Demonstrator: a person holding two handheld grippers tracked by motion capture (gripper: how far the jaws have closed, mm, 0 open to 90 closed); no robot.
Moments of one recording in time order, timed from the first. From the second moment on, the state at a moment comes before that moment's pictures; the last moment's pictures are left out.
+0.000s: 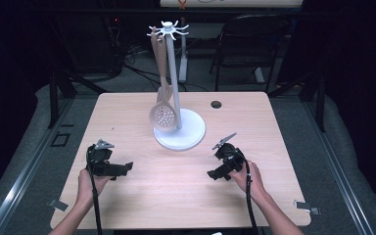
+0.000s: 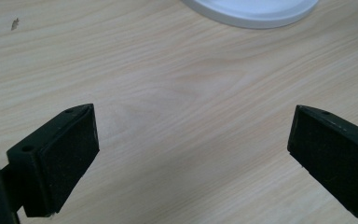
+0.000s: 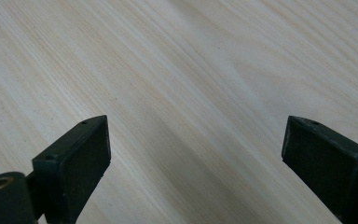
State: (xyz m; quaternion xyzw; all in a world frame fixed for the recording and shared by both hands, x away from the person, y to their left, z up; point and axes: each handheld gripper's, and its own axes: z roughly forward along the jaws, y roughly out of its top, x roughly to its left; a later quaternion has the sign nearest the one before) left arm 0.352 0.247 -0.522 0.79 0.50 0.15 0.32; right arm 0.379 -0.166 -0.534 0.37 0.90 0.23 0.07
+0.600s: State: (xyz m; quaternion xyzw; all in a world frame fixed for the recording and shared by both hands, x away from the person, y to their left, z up) left arm 0.364 0.261 -0.533 0.77 0.52 0.17 0.32; right arm 0.382 -0.175 -0.535 0.38 0.89 0.24 0.07
